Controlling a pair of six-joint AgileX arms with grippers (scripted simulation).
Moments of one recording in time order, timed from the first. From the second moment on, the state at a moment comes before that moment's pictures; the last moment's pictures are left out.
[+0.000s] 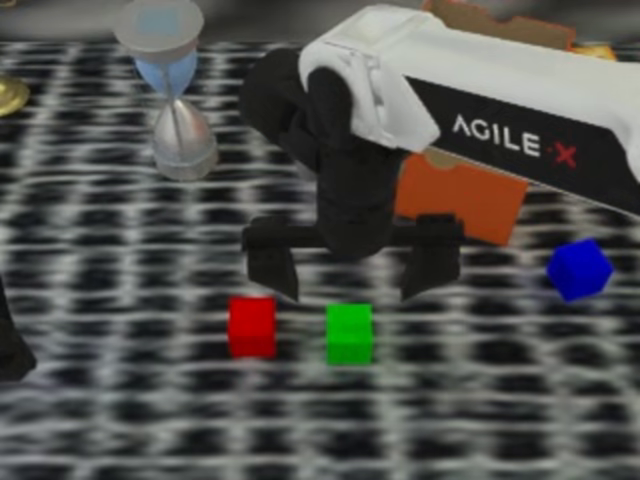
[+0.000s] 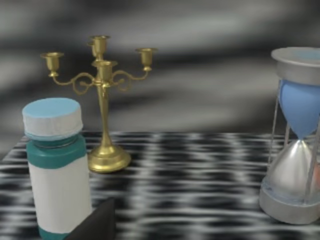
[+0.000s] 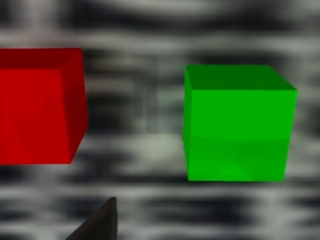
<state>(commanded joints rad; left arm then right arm) 0.02 0.00 0.00 0.00 0.00 0.00 0.79 2.20 1.89 -1.25 0.01 0.79</state>
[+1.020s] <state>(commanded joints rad) 0.02 0.00 0.00 0.00 0.00 0.00 0.34 2.08 1.63 -1.15 0.01 0.08</state>
